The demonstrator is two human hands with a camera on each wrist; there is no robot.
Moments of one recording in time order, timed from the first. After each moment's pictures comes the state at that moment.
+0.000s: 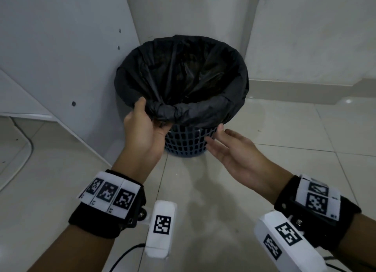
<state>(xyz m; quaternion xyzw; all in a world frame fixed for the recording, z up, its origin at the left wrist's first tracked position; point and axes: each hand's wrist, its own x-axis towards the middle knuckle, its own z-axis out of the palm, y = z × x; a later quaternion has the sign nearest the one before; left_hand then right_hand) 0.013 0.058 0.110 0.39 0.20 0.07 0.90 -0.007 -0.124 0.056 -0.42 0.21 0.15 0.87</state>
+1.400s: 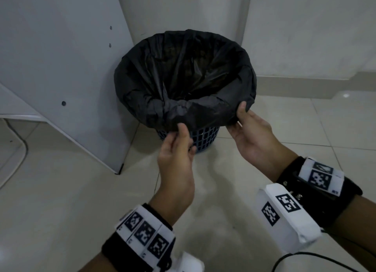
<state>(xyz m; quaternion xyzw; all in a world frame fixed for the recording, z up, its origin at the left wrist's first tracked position) -0.042 -0.013 0.063 0.46 0.24 0.04 0.85 0.019 -0.151 0.073 -0.41 0.19 0.00 0.89</state>
